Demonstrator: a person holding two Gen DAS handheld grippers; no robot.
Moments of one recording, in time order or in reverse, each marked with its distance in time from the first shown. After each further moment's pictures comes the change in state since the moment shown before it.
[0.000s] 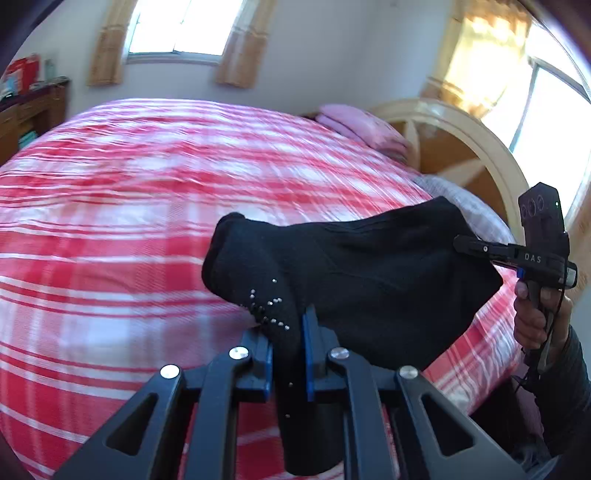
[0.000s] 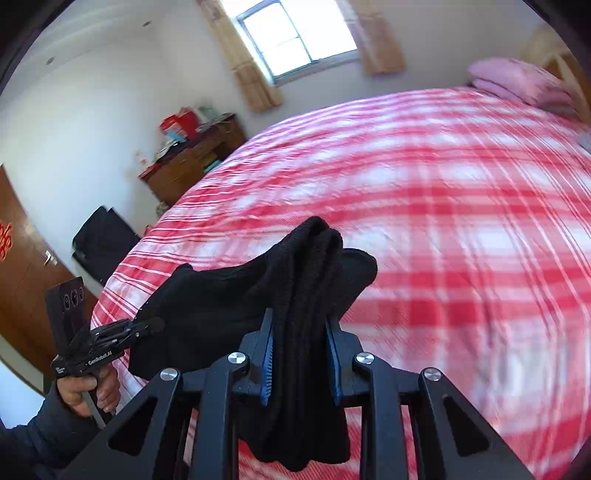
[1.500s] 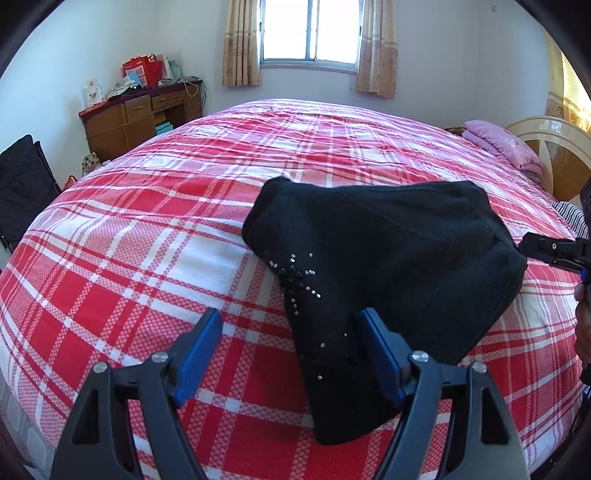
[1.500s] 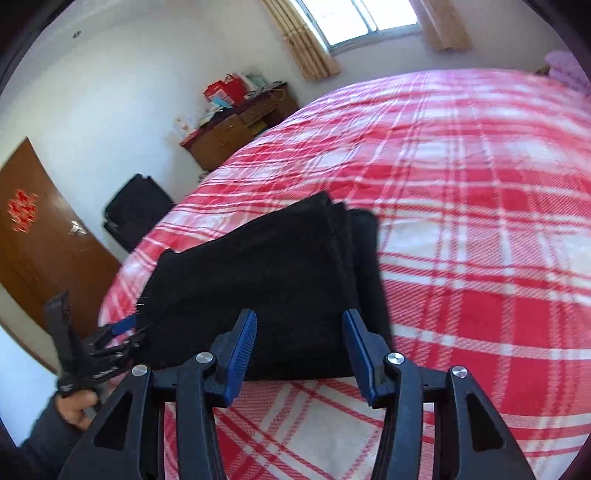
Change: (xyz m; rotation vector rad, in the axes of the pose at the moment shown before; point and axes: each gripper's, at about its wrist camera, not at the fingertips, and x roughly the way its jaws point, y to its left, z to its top) left arm -0.047 0.147 -0.046 -0.129 -0.044 0.536; right arm 0.170 0.101 -0.007 -0.076 0.075 0.120
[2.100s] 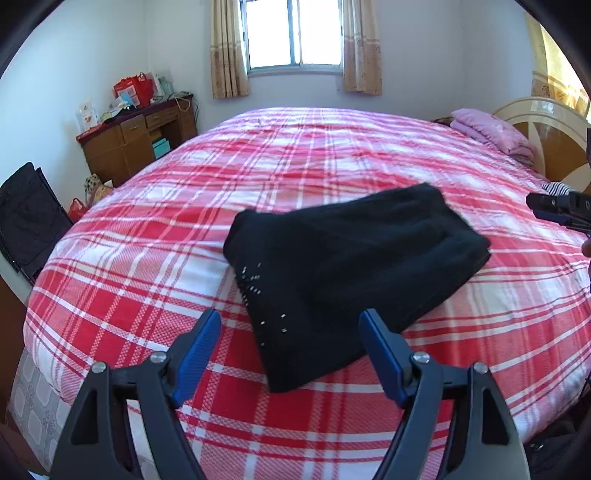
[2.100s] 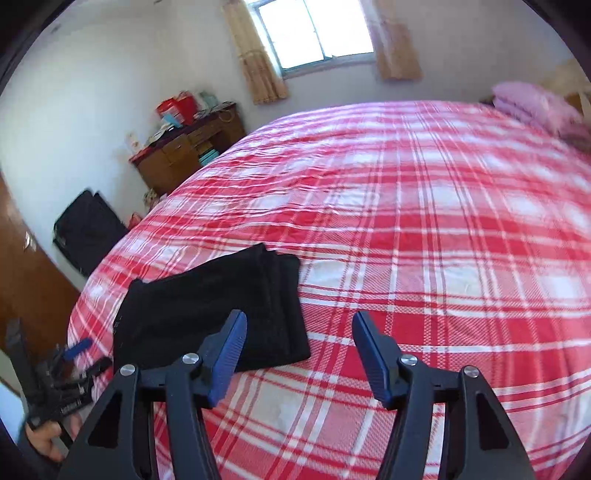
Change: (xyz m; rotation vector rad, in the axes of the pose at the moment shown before) left arm -0.060 -0.038 0.010 0.080 -0.020 0.026; right arm -0.092 0.011 0.020 -0.017 -0.065 -0.223
